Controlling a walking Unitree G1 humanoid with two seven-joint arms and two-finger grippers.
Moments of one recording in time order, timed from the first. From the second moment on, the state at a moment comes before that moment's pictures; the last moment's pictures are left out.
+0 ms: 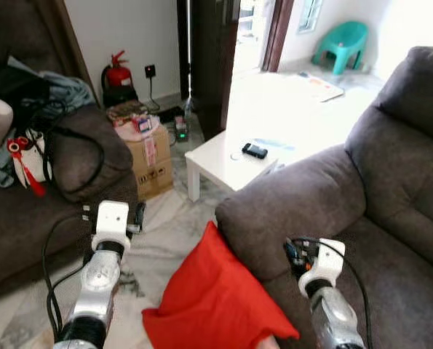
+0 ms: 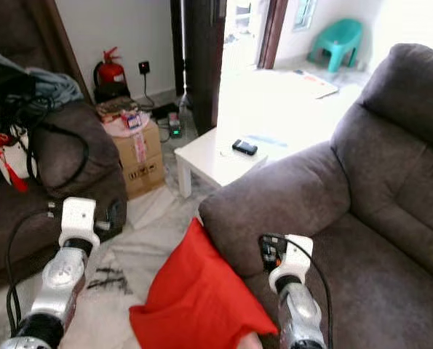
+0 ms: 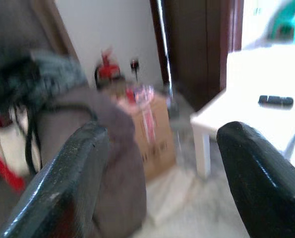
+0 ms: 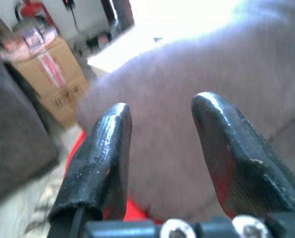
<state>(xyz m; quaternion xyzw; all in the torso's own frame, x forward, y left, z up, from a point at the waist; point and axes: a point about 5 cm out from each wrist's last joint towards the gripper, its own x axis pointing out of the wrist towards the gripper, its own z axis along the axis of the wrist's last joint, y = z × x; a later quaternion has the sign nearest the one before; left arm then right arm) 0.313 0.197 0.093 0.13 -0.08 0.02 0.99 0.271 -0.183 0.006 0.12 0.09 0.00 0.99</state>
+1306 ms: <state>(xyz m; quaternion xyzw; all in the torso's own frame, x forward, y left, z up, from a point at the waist) 0.291 0.180 0.096 0.13 -0.06 -0.02 0.99 0.263 -0.182 0.031 0.11 0.05 0.01 0.99</state>
